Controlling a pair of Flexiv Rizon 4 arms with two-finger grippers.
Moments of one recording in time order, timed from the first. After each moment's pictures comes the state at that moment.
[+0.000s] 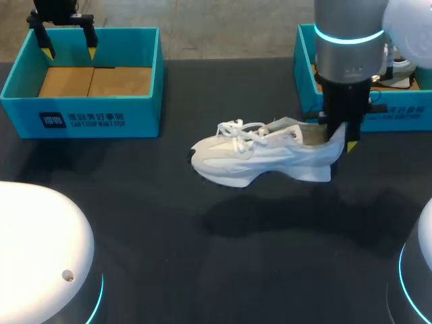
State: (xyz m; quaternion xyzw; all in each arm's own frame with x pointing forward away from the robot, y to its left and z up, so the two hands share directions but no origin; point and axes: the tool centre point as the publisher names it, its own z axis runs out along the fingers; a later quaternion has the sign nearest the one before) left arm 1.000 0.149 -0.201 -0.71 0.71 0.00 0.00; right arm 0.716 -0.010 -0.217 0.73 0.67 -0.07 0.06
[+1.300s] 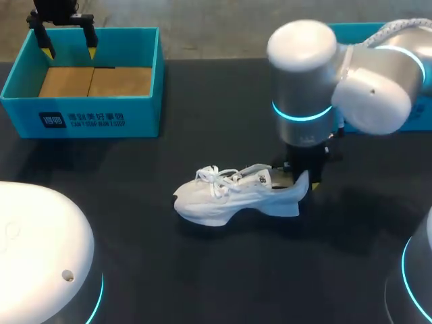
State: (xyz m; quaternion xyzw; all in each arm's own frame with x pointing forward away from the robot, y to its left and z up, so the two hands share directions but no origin) left arm 1.000 0.149 -0.201 -0.71 0.71 0.00 0.00; right arm 0.721 0.034 -0.344 0.72 0.69 -0.05 0.09
